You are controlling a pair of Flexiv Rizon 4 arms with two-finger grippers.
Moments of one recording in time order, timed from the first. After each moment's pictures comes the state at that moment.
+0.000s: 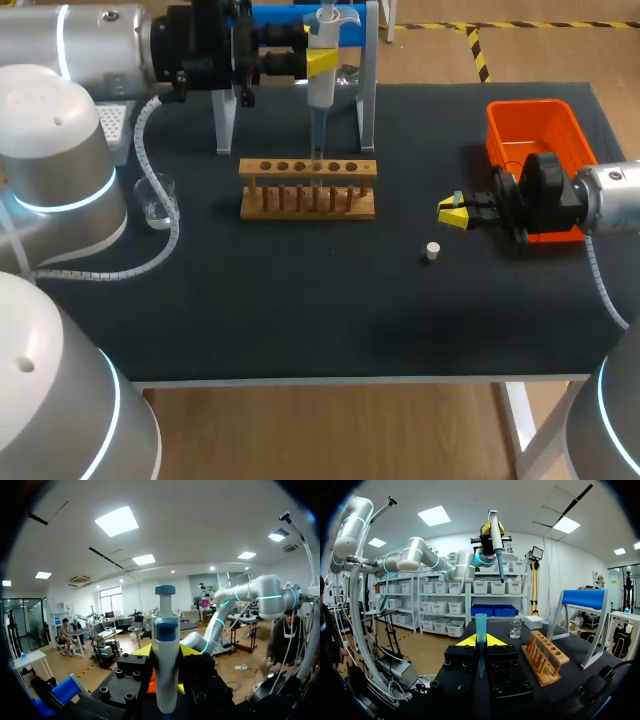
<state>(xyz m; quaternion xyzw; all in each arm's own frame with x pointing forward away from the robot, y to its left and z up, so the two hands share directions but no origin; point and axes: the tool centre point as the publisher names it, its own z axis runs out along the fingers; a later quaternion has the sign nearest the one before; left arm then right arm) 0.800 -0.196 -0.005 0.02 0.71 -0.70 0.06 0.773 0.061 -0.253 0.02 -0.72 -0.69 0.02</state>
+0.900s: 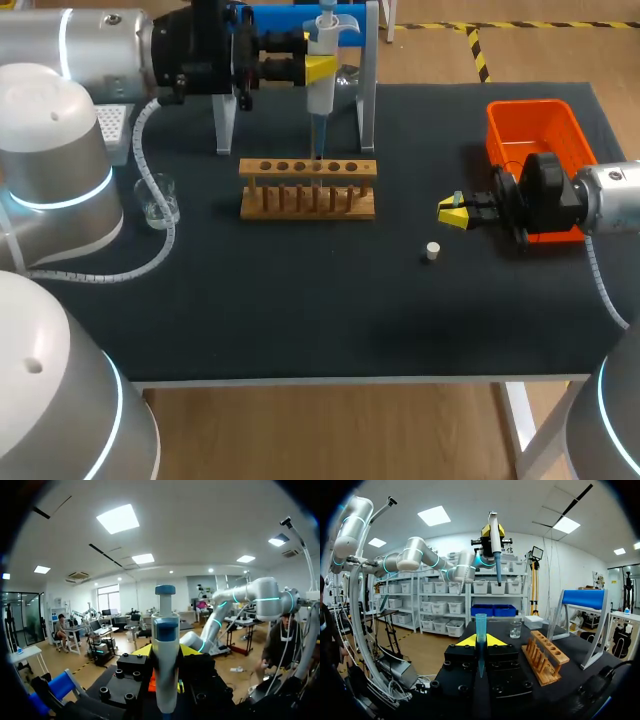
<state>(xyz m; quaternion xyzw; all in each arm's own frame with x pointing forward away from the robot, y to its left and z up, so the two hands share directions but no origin) 0.799 -0.194 -0.013 0.02 0.71 -0.70 0.04 0.773 0.062 -0.253 0.02 -0.72 -0.69 0.02</state>
